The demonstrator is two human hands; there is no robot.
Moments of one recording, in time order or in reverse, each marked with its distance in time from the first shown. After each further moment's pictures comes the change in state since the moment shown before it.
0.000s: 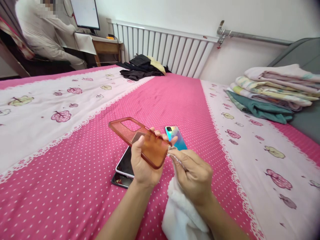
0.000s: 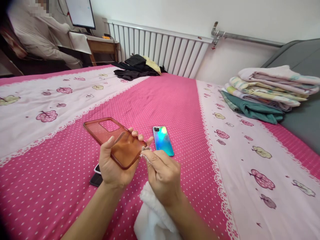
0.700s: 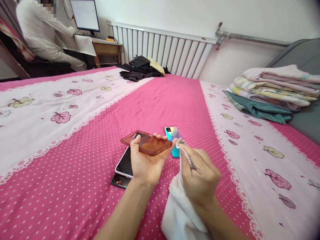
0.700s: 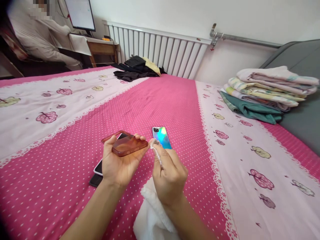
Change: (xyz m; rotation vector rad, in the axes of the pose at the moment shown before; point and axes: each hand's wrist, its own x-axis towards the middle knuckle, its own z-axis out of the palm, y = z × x) left_hand 0.004 0.003 -0.001 -0.107 0.170 -0.155; right_hand 0.000 -0.001 0.000 -0.258 0.186 0.026
